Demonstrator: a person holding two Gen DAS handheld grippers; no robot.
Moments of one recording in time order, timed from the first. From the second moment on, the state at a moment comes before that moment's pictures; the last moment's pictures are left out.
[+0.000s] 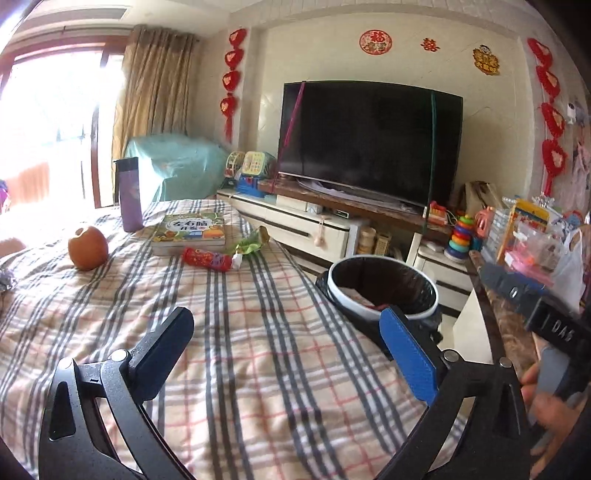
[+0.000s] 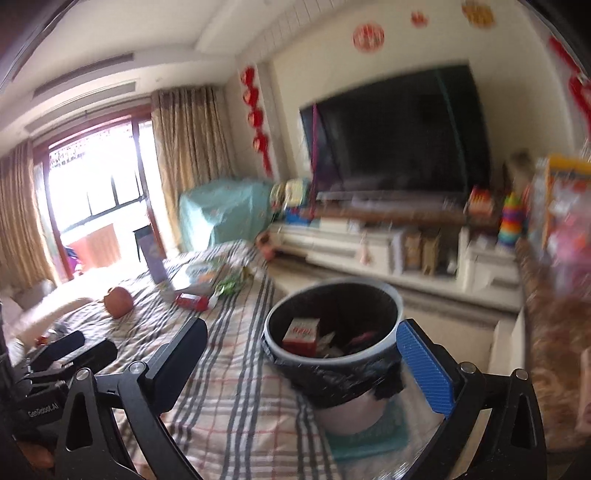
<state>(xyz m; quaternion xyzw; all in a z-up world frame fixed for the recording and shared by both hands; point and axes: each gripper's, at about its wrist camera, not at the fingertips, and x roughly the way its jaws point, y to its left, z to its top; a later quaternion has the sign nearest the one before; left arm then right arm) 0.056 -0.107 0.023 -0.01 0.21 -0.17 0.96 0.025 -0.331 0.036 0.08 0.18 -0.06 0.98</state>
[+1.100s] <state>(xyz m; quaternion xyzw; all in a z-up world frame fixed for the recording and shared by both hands) 0.012 -0.079 0.009 0.01 0.16 -0.10 0.98 -0.004 -0.310 0.020 0.05 0.16 -0.08 0.98</state>
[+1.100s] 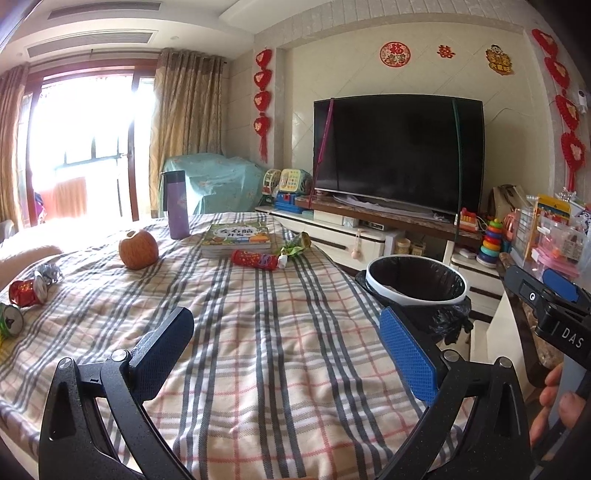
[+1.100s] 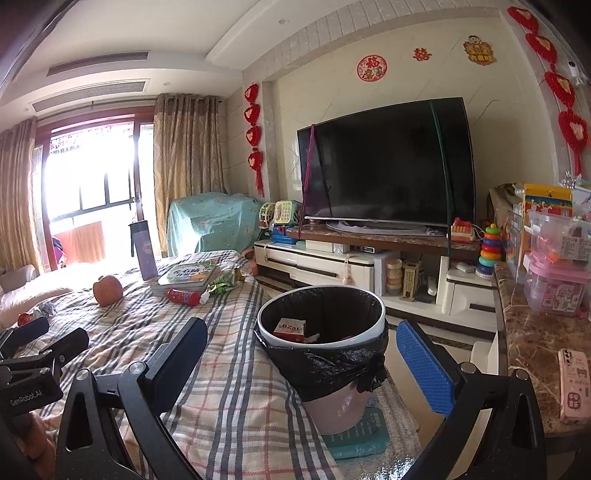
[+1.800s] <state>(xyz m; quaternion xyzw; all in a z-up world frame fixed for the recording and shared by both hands) 0.007 -0.080 0.010 0.01 0.16 -0.10 0.98 -0.005 -0.313 0.018 0.06 0.17 -0.07 0.98</state>
